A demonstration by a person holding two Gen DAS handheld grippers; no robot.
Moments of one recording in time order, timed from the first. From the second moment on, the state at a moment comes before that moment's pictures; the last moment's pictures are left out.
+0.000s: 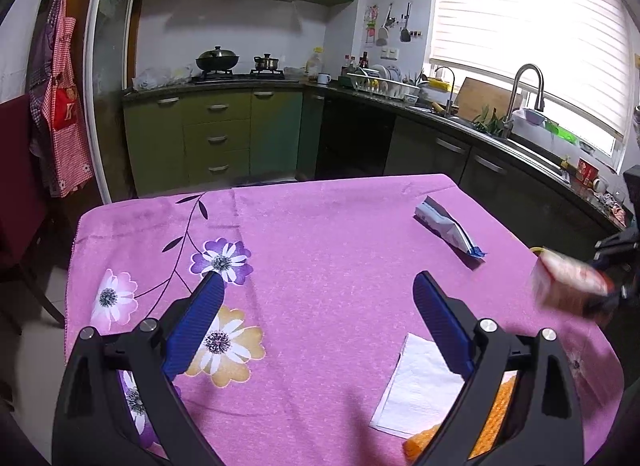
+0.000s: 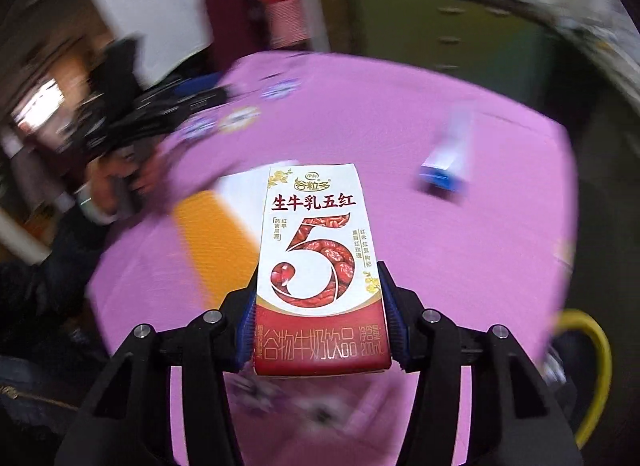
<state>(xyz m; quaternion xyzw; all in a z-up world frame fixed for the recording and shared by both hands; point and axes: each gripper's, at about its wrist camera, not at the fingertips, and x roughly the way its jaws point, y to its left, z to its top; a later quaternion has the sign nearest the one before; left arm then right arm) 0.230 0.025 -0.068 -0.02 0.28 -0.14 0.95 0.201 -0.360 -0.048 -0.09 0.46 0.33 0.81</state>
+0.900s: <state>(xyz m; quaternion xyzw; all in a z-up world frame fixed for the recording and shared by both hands) 0.227 0.008 -0.070 0.00 0.29 -0.17 0.94 0.199 -0.644 -0.141 0.15 0.50 -0.11 0.85</state>
